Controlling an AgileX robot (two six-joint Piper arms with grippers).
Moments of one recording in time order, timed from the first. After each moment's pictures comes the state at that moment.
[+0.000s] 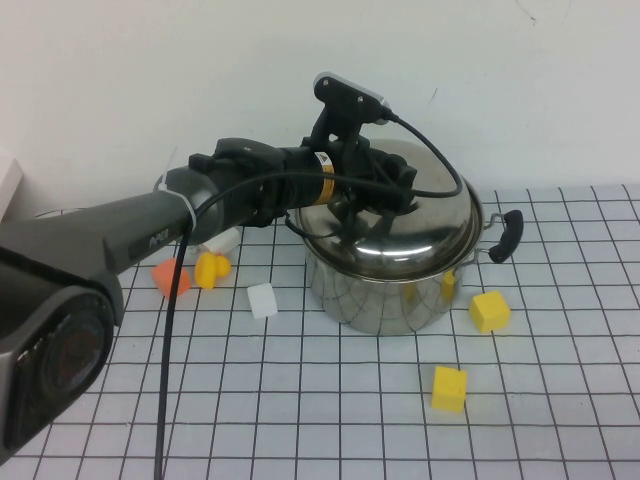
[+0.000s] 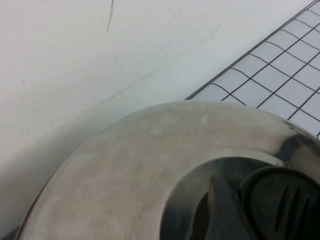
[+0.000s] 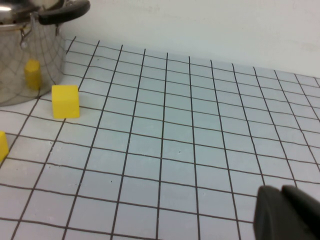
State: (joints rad) right arm -0.03 -0.01 0.02 -0.07 0.42 -0.14; left arm -0.44 2.24 -1.74 1.66 -0.36 -1.58
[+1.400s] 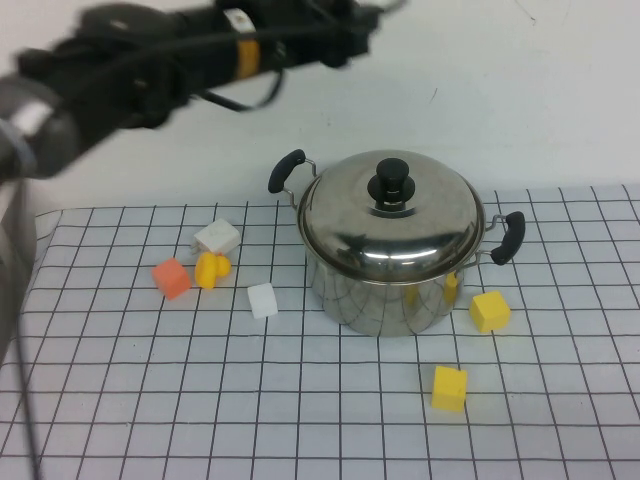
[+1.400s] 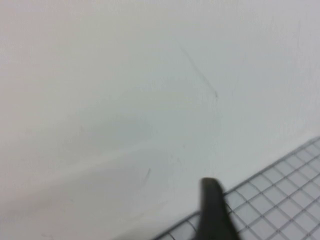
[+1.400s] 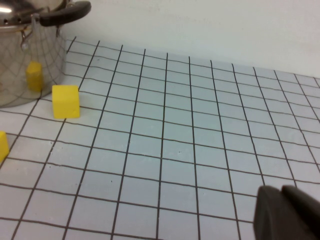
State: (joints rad) right arm -0.03 -0.01 0.02 -0.07 0.42 -0.14; left arm -0.36 1.85 -1.67 1.77 -0.36 -1.90
